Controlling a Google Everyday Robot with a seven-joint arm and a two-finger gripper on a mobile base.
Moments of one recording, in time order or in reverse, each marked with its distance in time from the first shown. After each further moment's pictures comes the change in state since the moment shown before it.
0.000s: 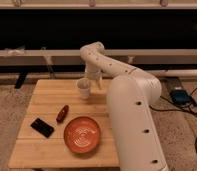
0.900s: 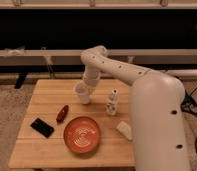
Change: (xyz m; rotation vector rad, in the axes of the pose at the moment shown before) arm -0.084 -0.004 -0.032 0.158 -0.003 -0.037
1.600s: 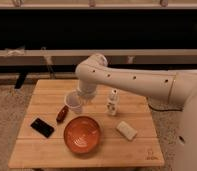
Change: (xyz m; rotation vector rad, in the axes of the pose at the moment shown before) arm -0.123 0.008 -0.053 0.077 0.078 -0.095
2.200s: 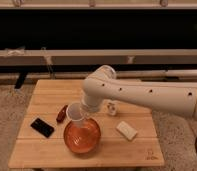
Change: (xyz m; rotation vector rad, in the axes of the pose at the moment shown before) arm -0.055 0.020 -0.002 0.030 -0.052 0.023
